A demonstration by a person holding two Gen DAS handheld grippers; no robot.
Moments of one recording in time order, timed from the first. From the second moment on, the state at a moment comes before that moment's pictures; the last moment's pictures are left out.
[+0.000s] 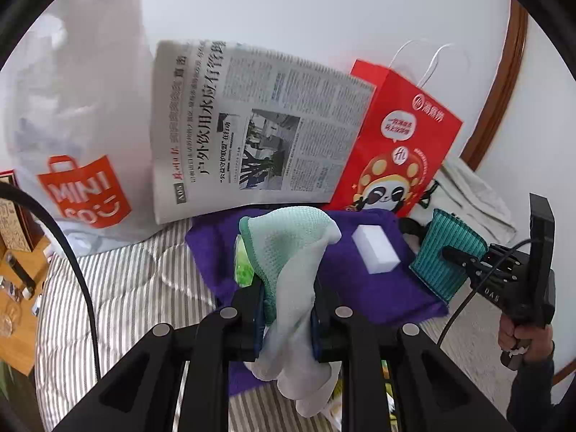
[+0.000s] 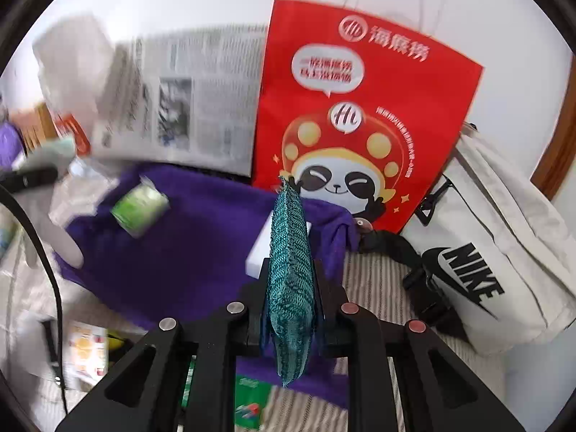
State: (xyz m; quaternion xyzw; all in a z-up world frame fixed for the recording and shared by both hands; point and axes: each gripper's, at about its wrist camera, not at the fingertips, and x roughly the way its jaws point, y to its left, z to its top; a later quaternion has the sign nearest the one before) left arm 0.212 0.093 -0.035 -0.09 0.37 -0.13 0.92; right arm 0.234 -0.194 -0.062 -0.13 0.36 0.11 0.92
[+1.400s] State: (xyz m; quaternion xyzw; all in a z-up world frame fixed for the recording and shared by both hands) left arm 0.258 0.066 -0.130 -0.04 0.46 -0.11 0.88; right arm 0.238 -0.137 -0.133 -0.14 0.38 0.25 0.88
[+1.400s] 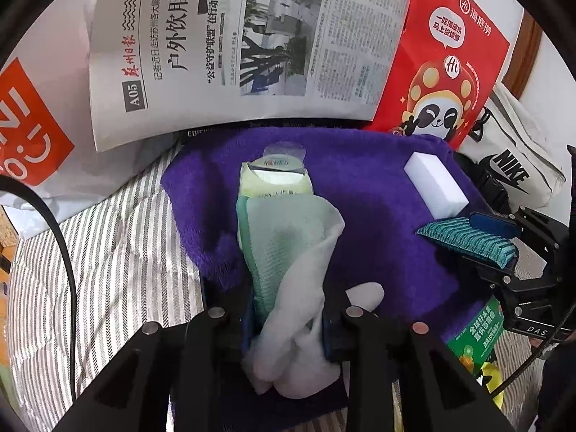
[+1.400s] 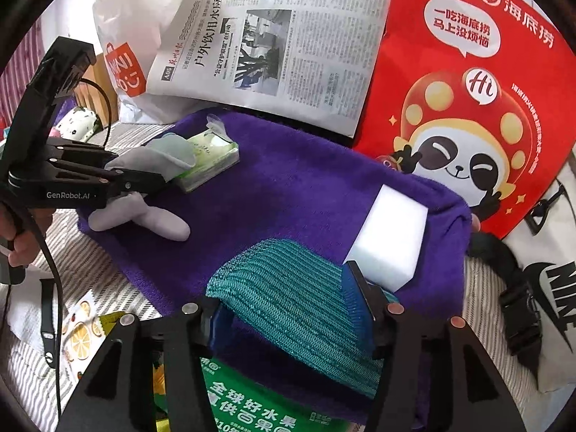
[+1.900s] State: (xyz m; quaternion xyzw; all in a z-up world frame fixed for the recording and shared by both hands) left arm 0.237 0.066 -0.116 -0.03 0.46 -0.11 0.88; right arm 0.236 -0.158 -0.121 -0.04 0.41 0.26 0.87
